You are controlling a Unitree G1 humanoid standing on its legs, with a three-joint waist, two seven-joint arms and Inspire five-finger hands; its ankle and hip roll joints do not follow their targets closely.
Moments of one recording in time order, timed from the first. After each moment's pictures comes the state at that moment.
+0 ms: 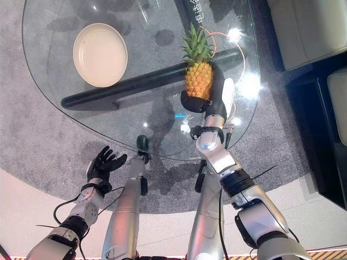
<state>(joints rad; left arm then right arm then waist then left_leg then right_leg) -0.39 0.28 -0.26 0.89 -0.84 -0.29 0.12 -0.76 -0.46 0.46 0.36 0.21 0.12 -0.72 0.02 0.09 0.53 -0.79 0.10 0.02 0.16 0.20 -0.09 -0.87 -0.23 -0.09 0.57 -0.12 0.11</state>
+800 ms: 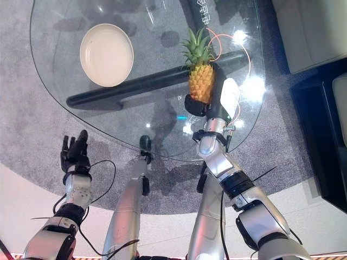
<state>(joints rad) -0.51 0.30 -0.04 0.80 -1.24 -0.49 0.28 -0.74 -0.48 0.49 0.38 -0.05 0.17 -0.81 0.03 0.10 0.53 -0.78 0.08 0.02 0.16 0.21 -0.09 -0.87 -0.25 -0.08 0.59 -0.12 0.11</state>
